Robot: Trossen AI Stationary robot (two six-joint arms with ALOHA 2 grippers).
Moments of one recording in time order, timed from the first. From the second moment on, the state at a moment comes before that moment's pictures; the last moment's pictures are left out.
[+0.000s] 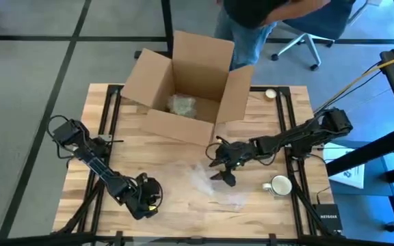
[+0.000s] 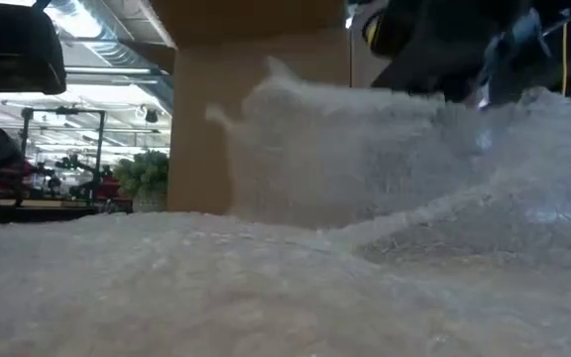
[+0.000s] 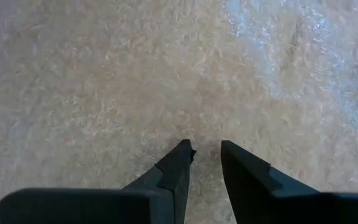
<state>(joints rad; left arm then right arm) -0.81 1.70 0.80 -0.27 -0.48 -1.17 0.20 1.44 0.69 0.18 -0.21 0.48</state>
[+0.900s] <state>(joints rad) -0.80 1.70 0.80 -0.25 -0.48 -1.20 0.28 1.82 0.64 0.41 0.11 0.24</state>
